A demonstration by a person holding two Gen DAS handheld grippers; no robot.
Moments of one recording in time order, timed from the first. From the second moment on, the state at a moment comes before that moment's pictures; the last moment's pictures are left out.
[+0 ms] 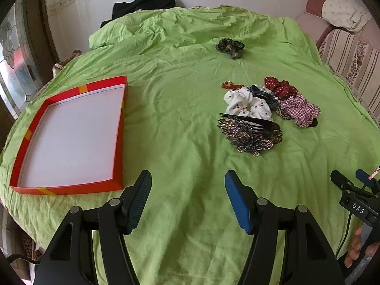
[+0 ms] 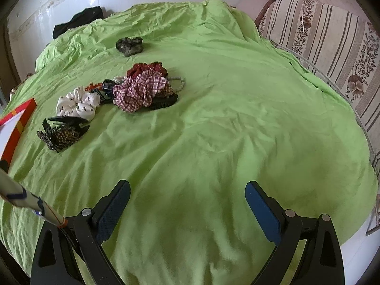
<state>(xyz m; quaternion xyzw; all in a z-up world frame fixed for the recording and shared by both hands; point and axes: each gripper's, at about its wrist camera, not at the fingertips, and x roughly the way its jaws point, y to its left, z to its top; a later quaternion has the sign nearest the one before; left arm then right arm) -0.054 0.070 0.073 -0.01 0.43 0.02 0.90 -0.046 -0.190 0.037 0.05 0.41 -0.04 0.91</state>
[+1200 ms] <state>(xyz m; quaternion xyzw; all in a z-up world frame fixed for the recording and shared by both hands) 0.057 0.029 0.036 -0.13 0.47 -0.17 0.86 0.088 -0.167 0.044 0.08 0.42 0.12 0.90</state>
